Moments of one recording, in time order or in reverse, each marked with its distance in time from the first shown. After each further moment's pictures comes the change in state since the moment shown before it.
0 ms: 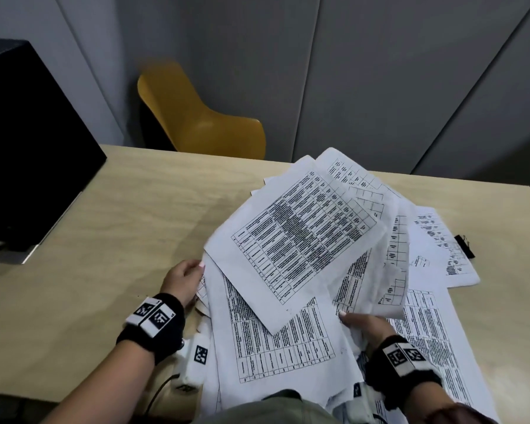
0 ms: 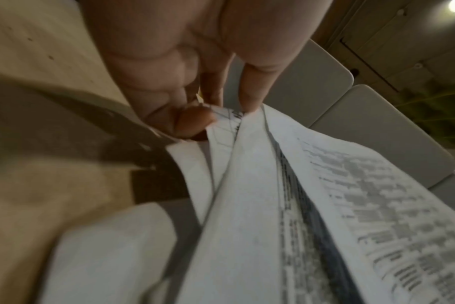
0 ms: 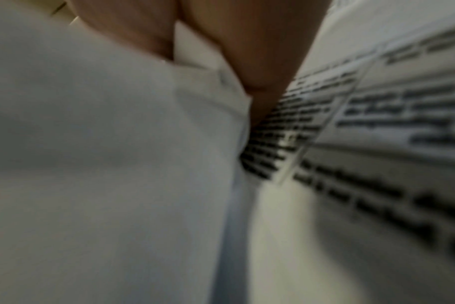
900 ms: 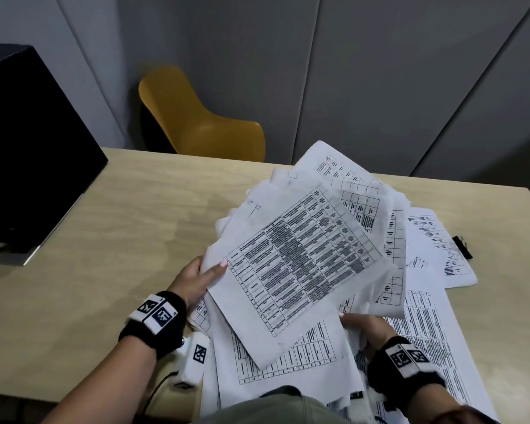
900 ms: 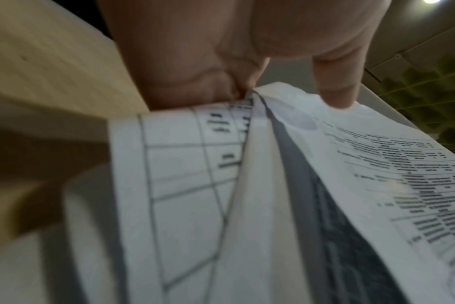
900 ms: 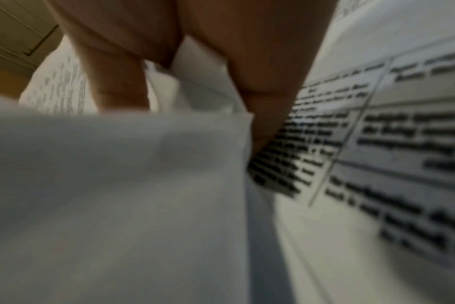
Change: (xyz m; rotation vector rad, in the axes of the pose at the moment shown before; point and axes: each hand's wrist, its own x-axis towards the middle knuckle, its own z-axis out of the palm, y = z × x) left_hand -0.024 0.017 0.002 -0.231 -0.384 0.009; right_hand -0.010 -0.002 -0.006 0.032 -0.180 -0.067
